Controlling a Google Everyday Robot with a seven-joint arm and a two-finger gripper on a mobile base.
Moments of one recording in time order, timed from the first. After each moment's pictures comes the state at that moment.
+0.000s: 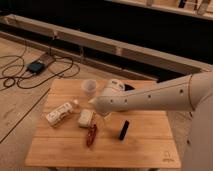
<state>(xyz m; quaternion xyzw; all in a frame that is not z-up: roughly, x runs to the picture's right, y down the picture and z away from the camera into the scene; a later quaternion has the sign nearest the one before) -0.031 0.132 0.776 -0.14 -0.18 -0.32 0.92</state>
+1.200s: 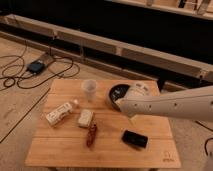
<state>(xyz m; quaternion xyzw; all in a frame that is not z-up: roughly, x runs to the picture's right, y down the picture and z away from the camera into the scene) 0.118 0.135 0.776 -0.17 -0.07 -0.28 0.94</state>
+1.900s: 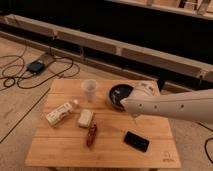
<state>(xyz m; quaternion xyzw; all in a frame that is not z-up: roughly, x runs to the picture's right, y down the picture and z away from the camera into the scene) 0.133 0.133 0.769 -0.17 -0.05 -0.28 0.94</state>
